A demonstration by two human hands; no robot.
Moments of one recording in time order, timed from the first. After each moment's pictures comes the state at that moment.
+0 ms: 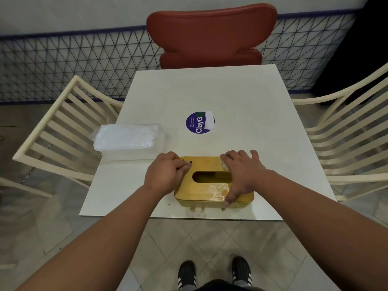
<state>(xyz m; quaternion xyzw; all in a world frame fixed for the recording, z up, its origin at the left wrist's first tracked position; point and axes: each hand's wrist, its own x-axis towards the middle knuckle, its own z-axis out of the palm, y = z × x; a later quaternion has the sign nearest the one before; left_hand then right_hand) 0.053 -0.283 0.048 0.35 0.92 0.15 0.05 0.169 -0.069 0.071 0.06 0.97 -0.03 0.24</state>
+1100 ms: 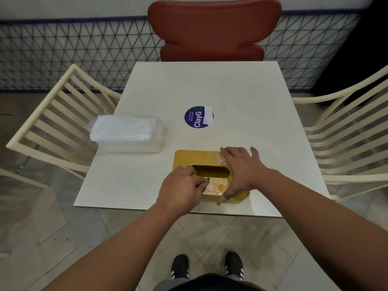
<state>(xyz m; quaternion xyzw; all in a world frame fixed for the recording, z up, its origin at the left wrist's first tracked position) 0.130 -0.271 0.050 0.40 0.91 0.14 0.05 0.179 -0.065 0.064 0.07 0.97 -0.05 0.22</state>
